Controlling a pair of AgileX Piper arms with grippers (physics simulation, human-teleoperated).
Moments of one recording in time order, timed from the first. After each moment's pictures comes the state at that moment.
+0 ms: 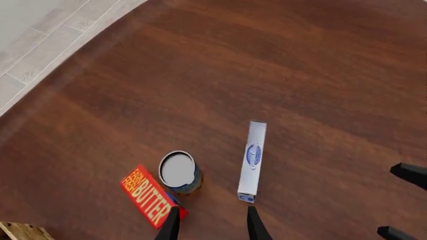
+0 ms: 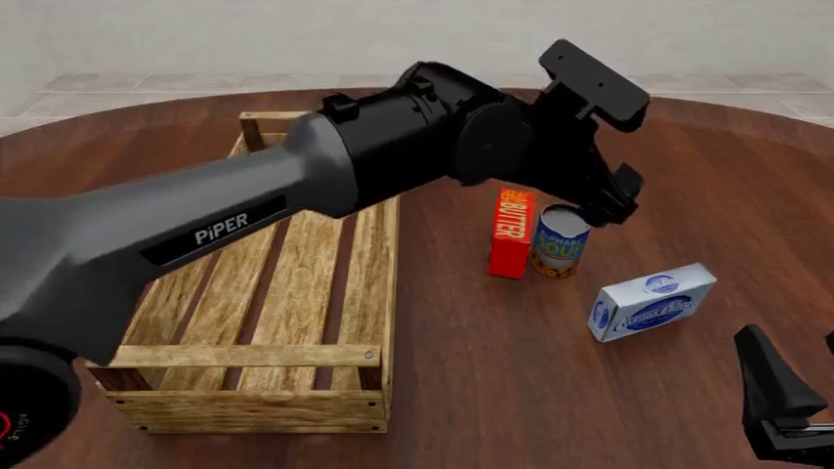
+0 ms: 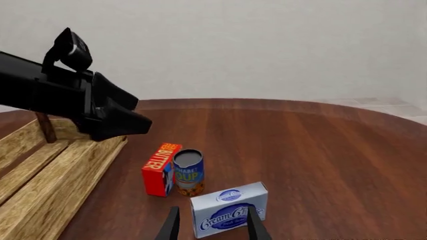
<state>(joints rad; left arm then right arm) -0.94 1.98 -1.87 0.51 0.17 0.02 0.01 0.00 0.00 0.04</state>
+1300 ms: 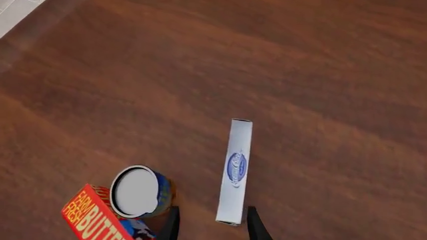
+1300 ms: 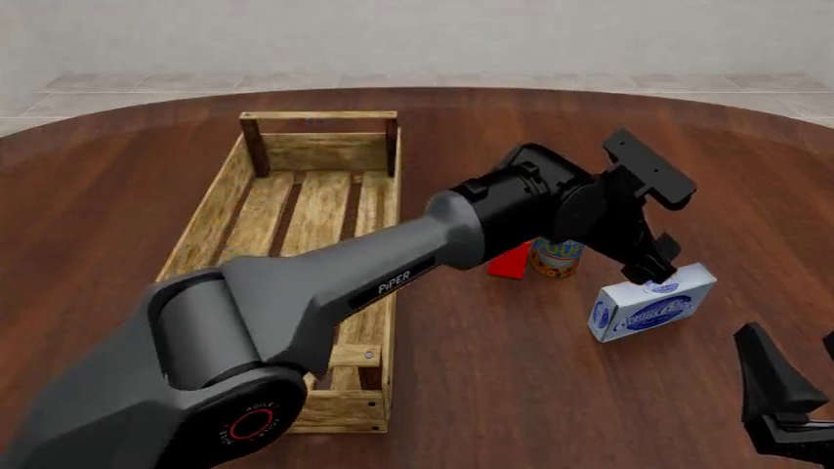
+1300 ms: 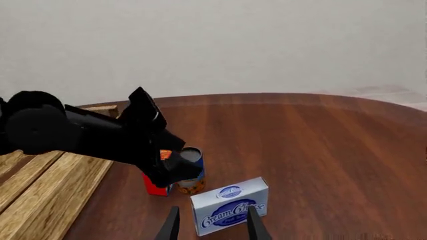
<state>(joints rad) -0.99 2.36 -2.24 0.62 0.16 0.00 0.04 0.00 -0.01 0.08</state>
